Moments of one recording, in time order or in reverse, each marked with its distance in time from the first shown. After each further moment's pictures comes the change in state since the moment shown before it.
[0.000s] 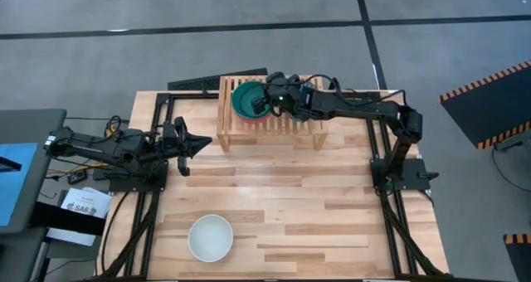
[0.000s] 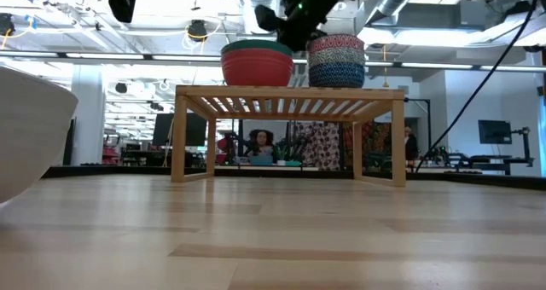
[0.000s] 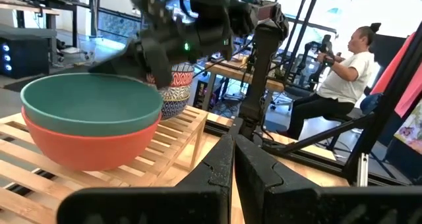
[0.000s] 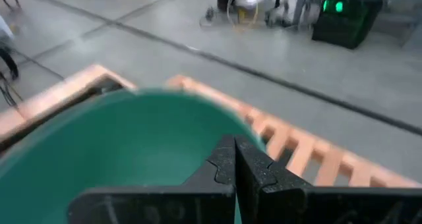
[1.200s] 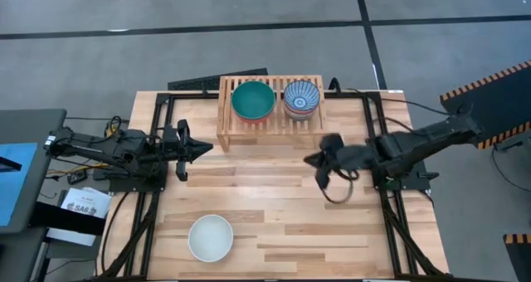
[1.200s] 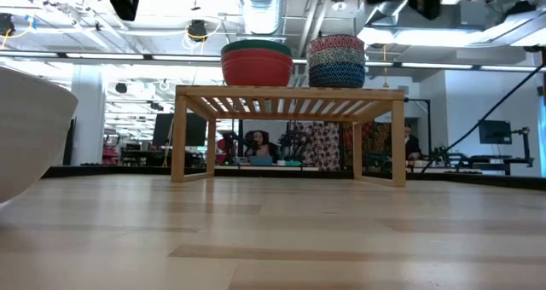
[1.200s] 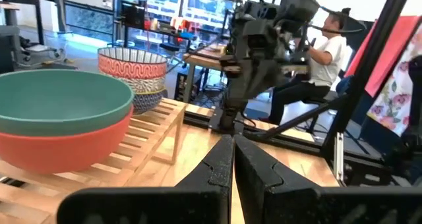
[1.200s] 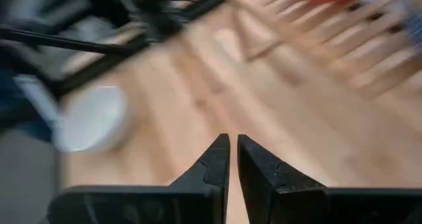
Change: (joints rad) left arm 0.000 0.002 0.000 -0.018 0.105 0.018; right arm 0.558 -0.654 -0.544 -0.286 -0.138 0.340
